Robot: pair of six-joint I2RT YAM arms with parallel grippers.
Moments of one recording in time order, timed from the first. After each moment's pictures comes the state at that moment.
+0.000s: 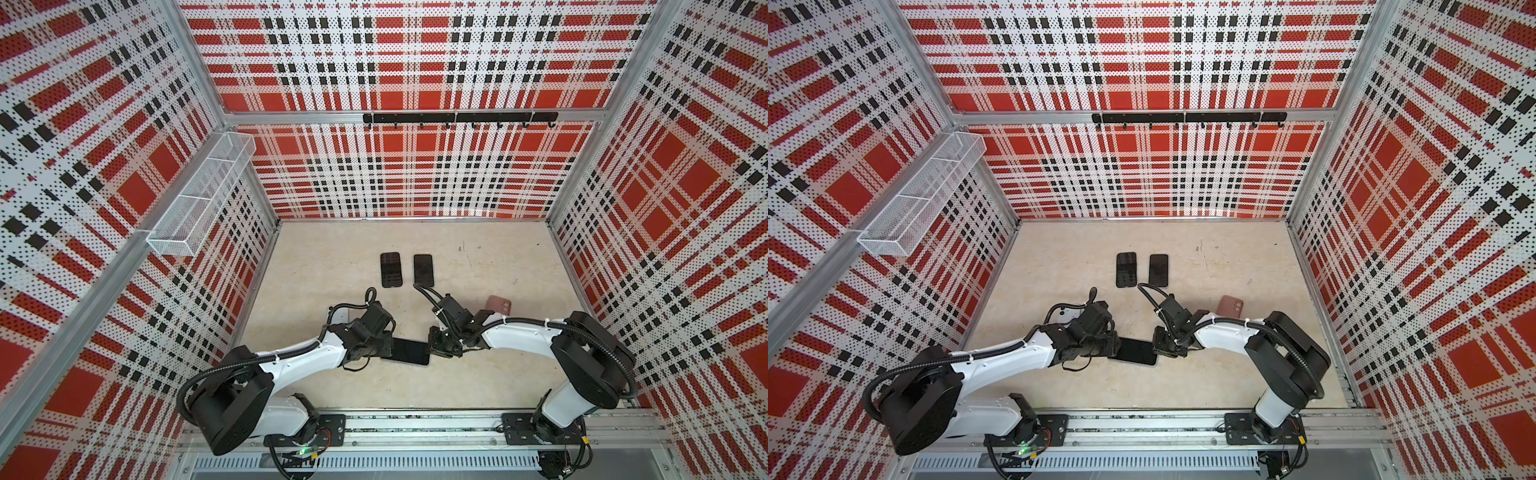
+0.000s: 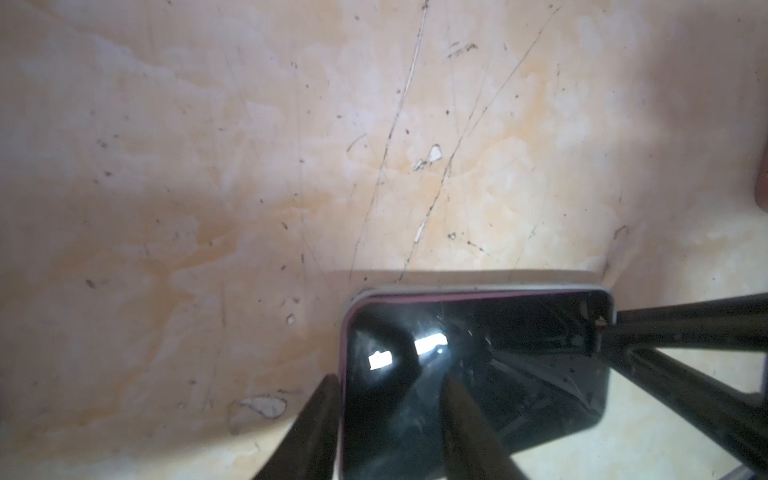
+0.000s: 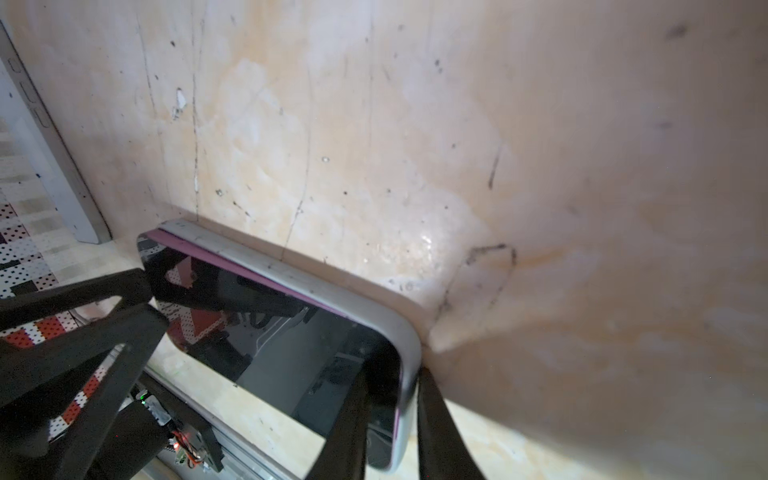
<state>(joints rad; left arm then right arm) -0.75 1.33 0.60 -0.33 -0.01 -0.71 0.82 1.63 0.81 -0.31 -0.26 0.96</state>
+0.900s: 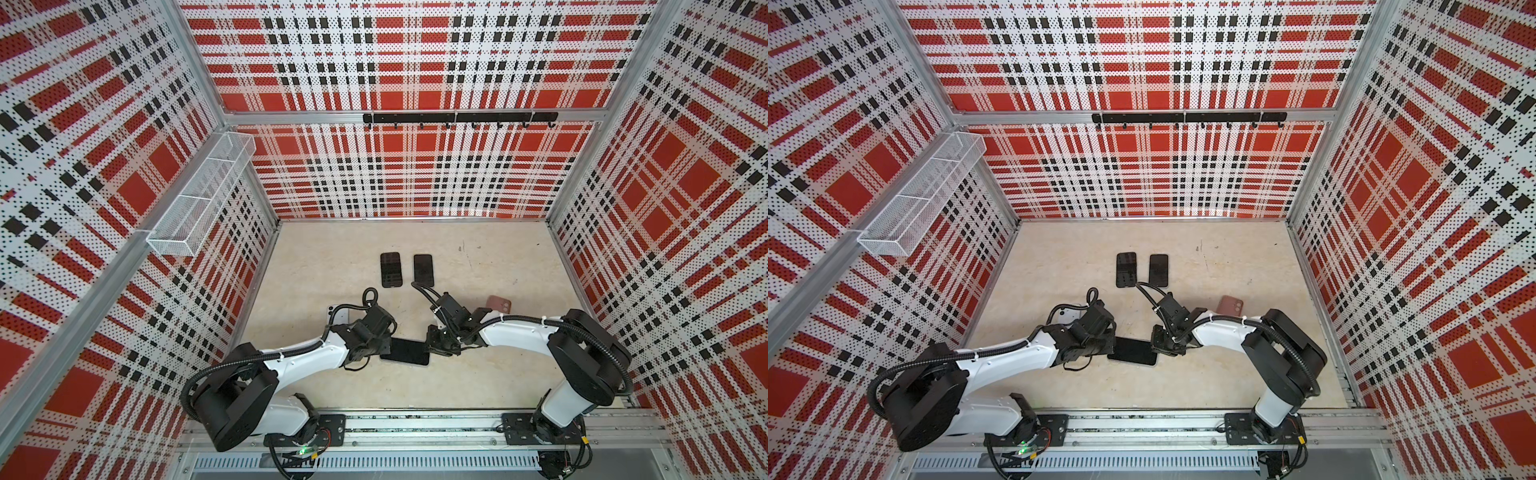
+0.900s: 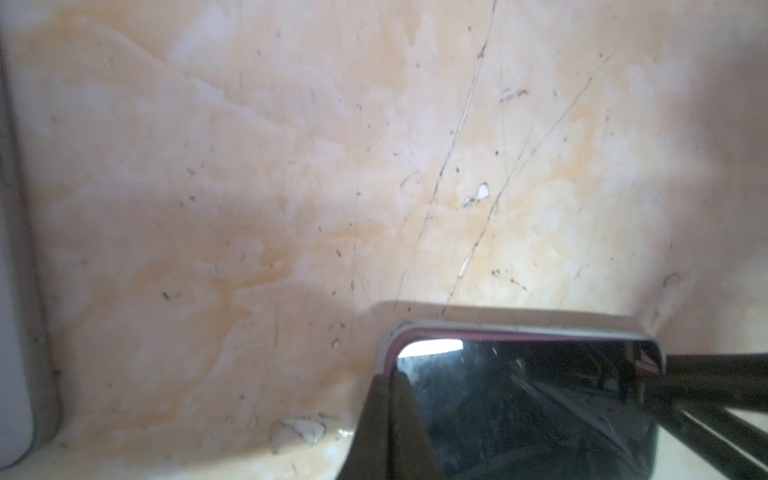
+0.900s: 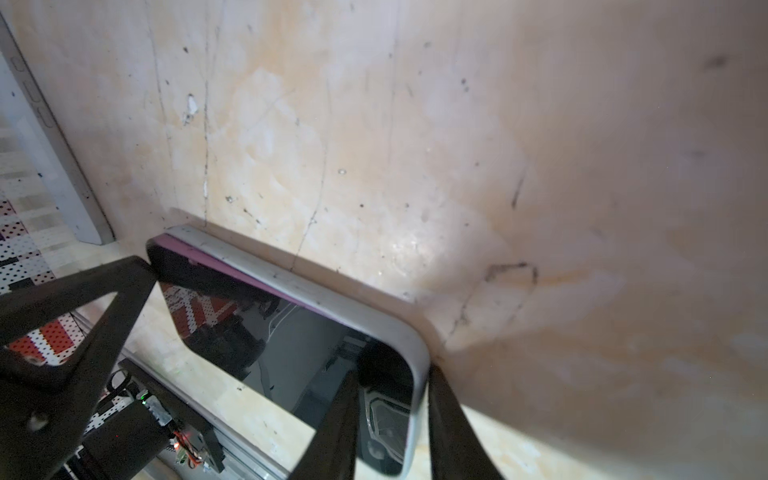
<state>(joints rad) -0.78 1.38 0.60 -0.30 -0.13 -0.77 0.81 1.65 0.83 -0.32 -0.28 0.93</state>
